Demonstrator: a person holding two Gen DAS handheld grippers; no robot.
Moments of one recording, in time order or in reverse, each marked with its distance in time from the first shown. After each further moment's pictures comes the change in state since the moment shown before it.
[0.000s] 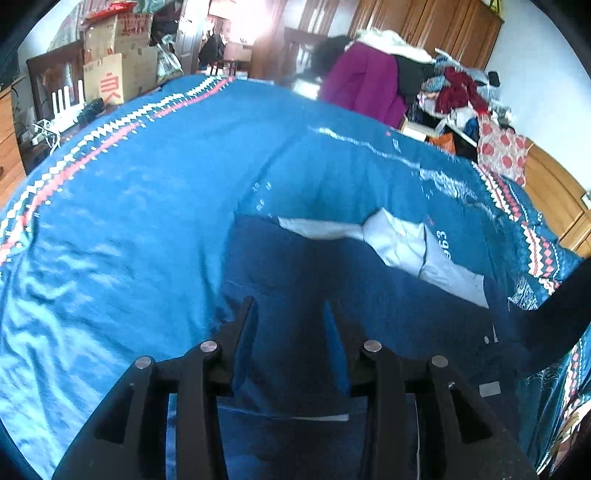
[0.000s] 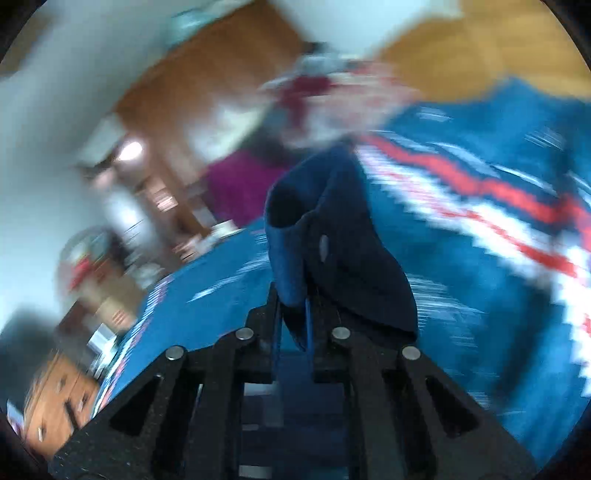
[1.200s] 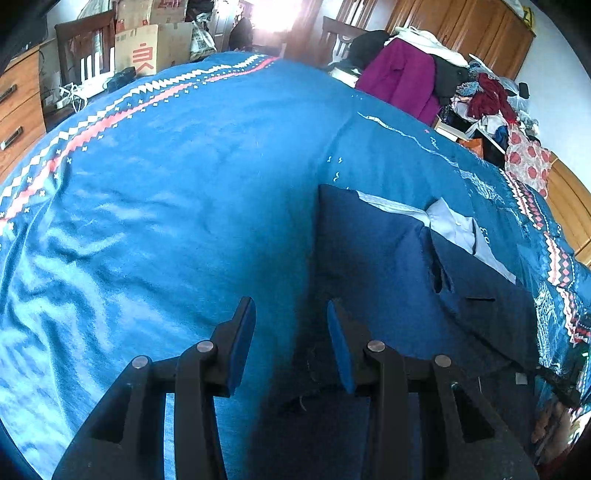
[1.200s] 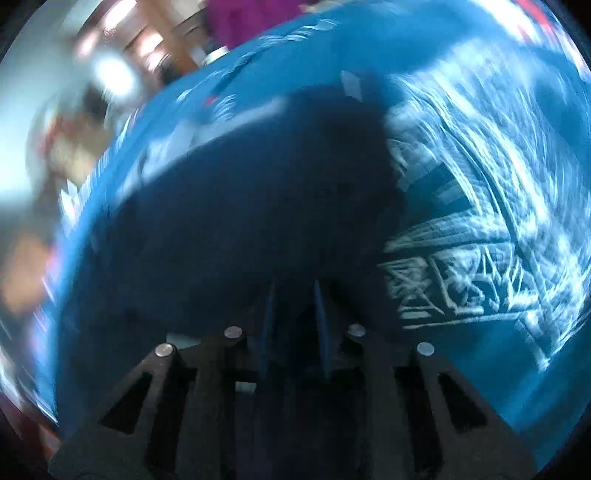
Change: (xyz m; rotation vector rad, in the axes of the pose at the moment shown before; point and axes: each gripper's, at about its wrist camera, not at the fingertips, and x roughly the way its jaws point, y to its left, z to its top) left arm 0.023 0.079 -0.032 -0.078 0.055 0.056; right arm 0.144 0.004 -0.224 -0.141 0.577 -0.126
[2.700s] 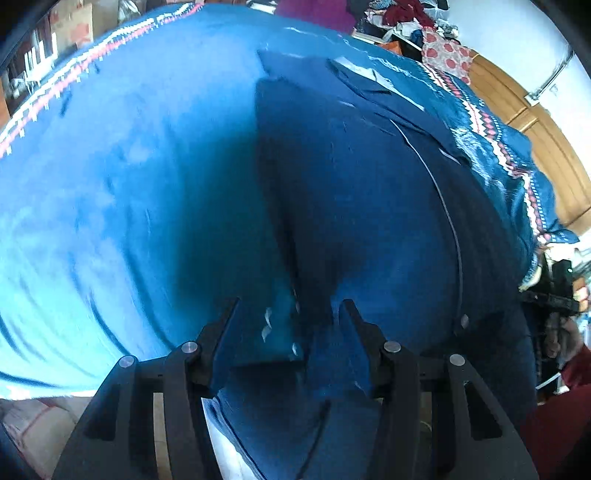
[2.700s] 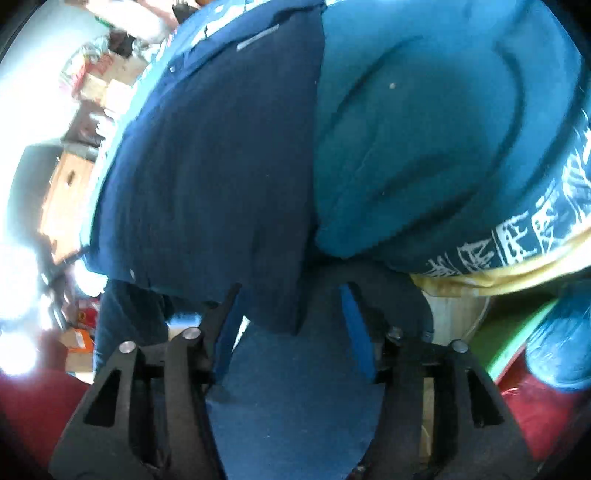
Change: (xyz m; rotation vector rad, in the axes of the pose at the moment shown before) left arm -0.181 0.078 -0.244 0.240 0.292 -0.218; right arm -0.159 -0.019 -0.248 0.094 0.297 0.185
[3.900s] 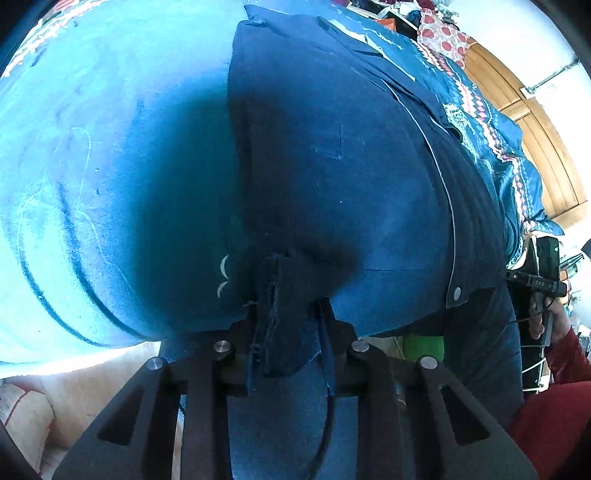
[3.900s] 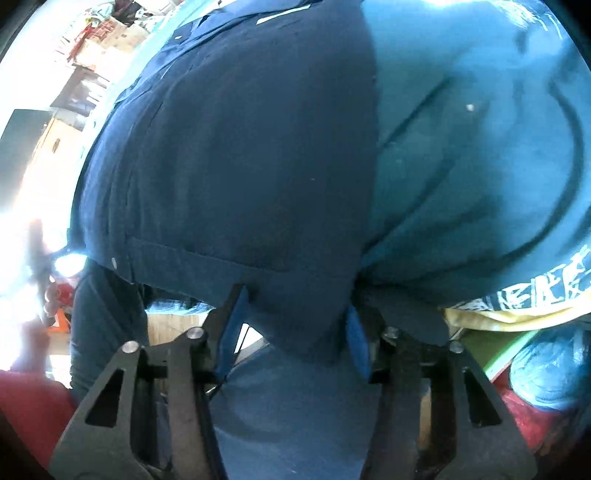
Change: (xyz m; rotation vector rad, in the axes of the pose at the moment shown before) left arm 0.036 -0.010 -0.013 -0.030 0.121 -0.084; right arm 0.033 0.033 0.010 -0.111 0.077 -0.111
